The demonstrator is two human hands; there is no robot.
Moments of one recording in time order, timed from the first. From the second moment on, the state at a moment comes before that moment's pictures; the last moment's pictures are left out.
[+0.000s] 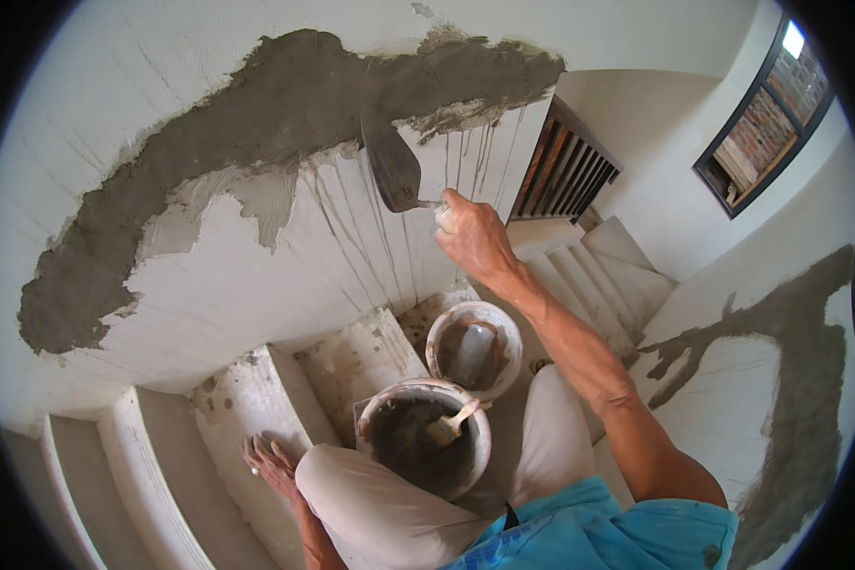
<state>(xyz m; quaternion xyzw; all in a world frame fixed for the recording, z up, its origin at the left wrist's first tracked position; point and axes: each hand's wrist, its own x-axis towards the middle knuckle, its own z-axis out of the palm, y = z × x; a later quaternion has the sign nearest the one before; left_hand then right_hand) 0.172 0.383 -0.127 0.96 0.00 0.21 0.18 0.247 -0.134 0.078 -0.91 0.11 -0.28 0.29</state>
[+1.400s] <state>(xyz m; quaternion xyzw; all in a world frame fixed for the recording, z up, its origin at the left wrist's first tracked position) 0.177 0.374 -0.118 0.97 -0.01 0.19 0.14 0.241 -0.257 0.059 -0.82 0.16 -0.41 0.36</state>
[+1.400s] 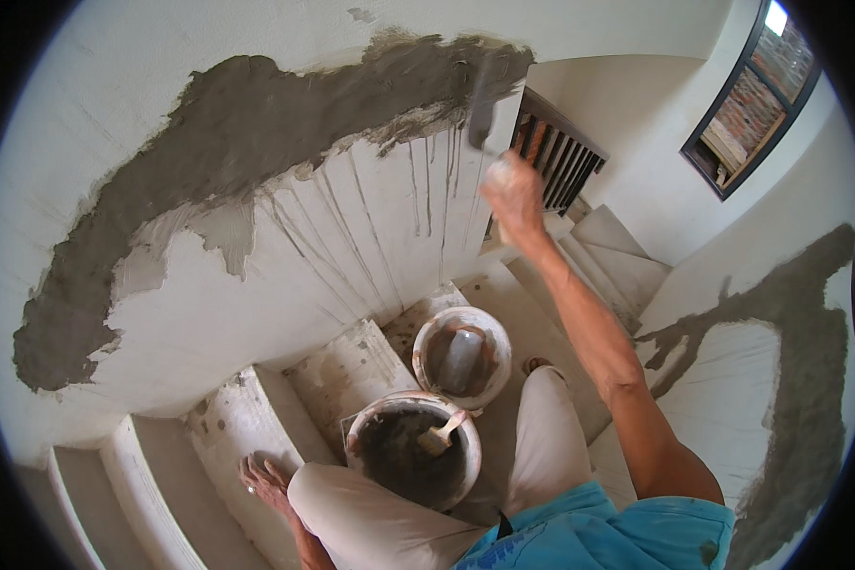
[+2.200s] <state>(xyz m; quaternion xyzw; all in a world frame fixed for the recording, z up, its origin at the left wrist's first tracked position) 0.173 0.376 -0.120 0.97 0.00 0.18 0.15 0.246 -0.193 0.064 -0.90 0.10 -0.31 0.30</state>
